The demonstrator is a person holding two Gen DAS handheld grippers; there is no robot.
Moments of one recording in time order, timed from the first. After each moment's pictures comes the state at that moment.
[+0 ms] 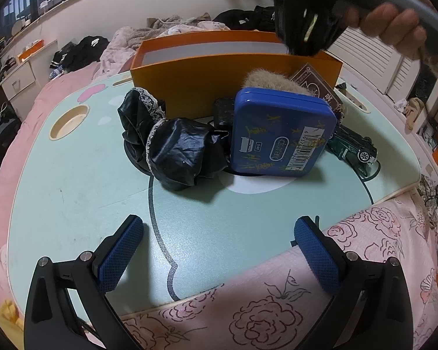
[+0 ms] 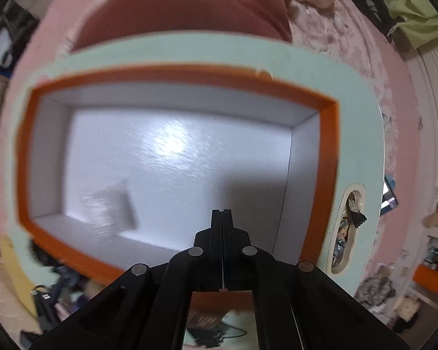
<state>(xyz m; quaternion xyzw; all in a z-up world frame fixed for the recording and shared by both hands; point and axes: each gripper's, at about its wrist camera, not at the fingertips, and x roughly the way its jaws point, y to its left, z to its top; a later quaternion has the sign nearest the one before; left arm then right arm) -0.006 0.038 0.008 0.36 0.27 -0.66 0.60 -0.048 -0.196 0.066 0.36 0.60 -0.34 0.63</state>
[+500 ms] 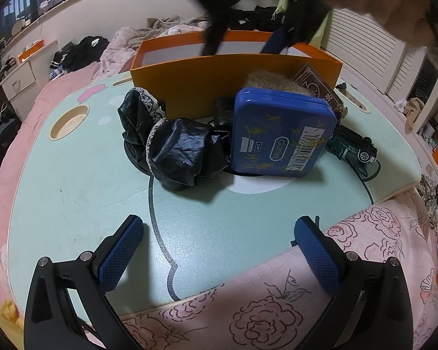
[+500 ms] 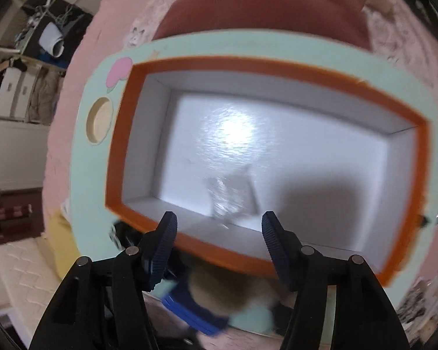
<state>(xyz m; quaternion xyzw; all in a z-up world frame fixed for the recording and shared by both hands) -0.005 0.039 0.008 0.36 0.27 -0.67 0.59 0.011 -0.160 0.071 0.43 0.58 -0.21 0.66</state>
